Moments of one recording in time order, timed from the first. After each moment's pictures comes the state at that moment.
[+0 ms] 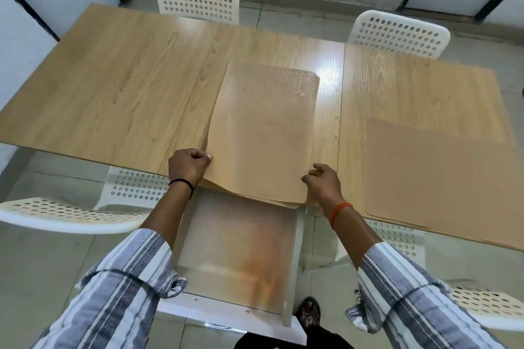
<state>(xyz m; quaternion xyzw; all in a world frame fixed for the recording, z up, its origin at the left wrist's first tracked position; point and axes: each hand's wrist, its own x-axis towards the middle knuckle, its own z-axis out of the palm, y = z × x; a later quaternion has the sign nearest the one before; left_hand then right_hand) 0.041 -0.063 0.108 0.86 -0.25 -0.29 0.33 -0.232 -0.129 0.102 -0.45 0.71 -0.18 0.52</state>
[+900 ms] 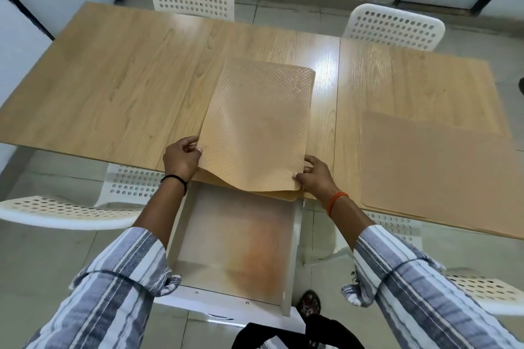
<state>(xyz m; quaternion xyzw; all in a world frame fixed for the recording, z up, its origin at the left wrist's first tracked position) 0.046 -0.056 0.116 0.81 -0.24 -0.33 0.42 -0.233 -0.130 0.102 -0.48 0.64 -0.15 0.58</state>
